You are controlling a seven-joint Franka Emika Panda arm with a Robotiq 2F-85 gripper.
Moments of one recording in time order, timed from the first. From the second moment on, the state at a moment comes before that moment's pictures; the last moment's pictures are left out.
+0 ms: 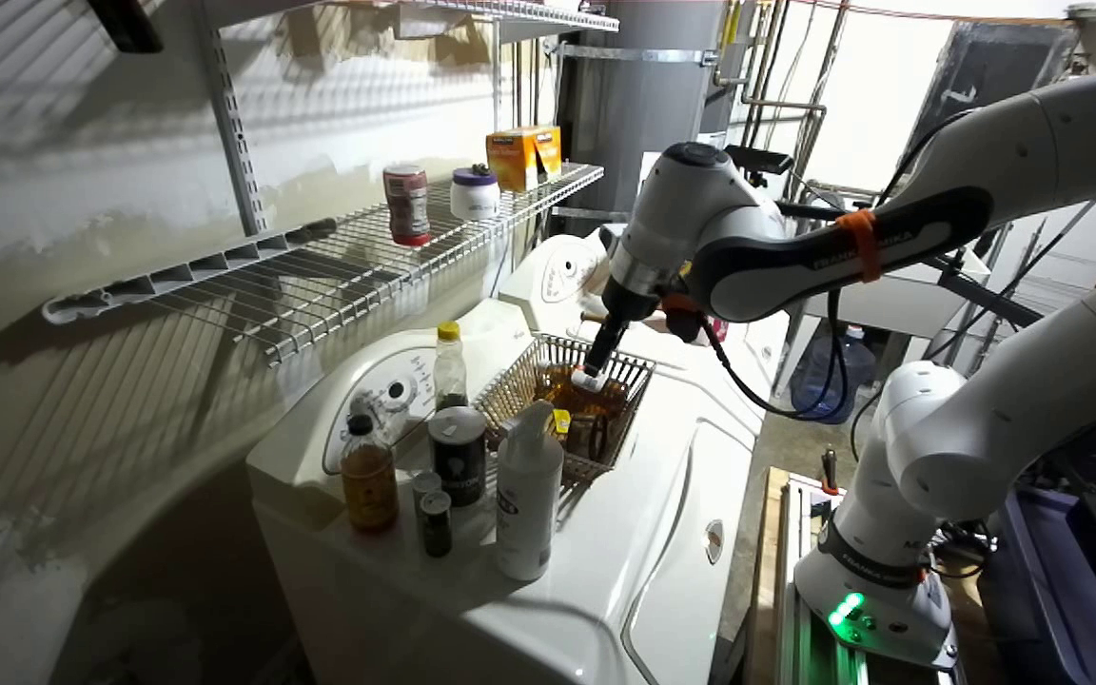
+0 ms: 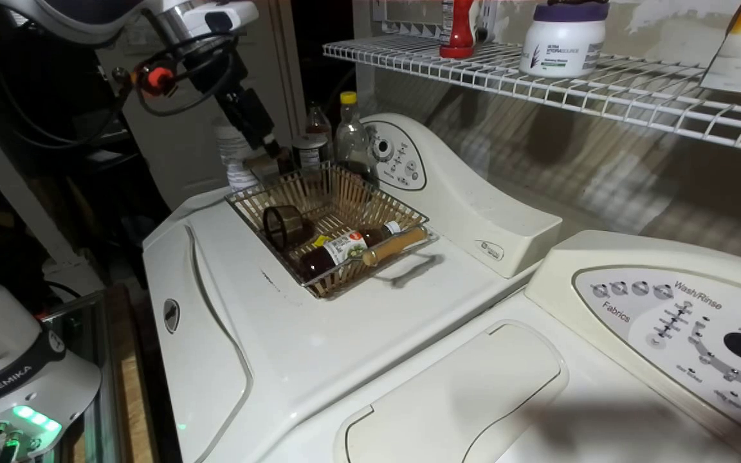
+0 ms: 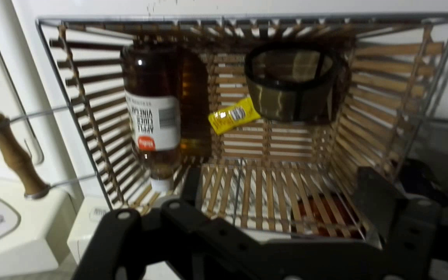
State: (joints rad) arm -0.03 -0.54 0.11 -2.58 -0.20 2.33 0.16
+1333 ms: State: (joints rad) arm -0.01 -0.15 0.10 -1.99 -0.21 2.47 0.10
